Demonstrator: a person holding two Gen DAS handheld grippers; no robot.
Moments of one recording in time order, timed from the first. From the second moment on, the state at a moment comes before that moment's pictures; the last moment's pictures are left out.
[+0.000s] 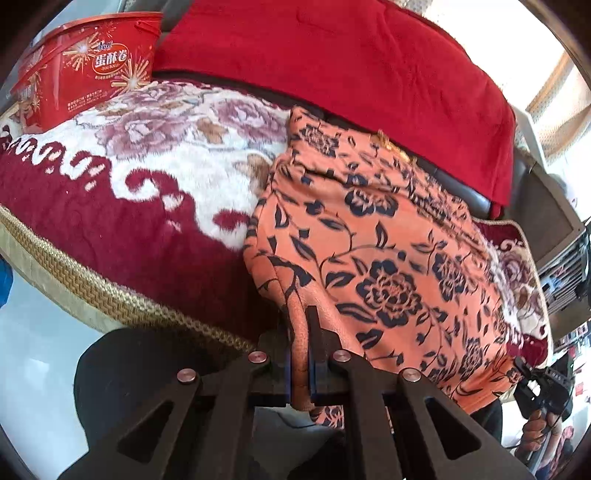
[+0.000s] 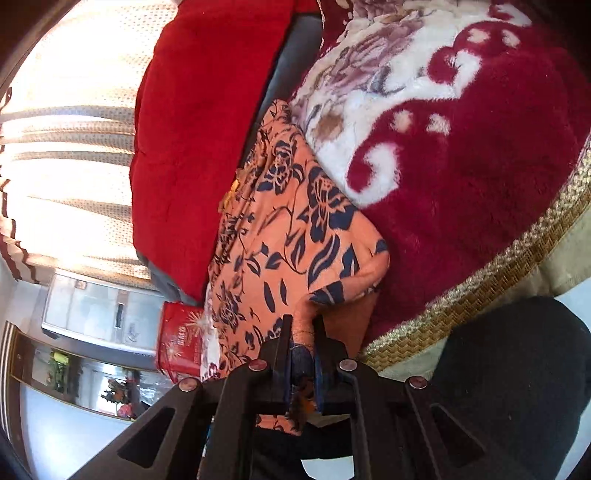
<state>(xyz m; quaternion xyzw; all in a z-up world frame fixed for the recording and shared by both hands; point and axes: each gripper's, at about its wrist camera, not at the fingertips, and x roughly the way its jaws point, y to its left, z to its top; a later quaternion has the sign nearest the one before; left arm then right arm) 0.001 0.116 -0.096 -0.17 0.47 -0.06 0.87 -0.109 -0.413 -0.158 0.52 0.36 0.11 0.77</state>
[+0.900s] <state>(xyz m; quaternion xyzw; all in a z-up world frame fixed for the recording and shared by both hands) 0.270 0.147 -0.076 -0.15 0.38 0.04 0.91 0.116 -0.469 -0.100 0.42 0.32 0.02 0.85</state>
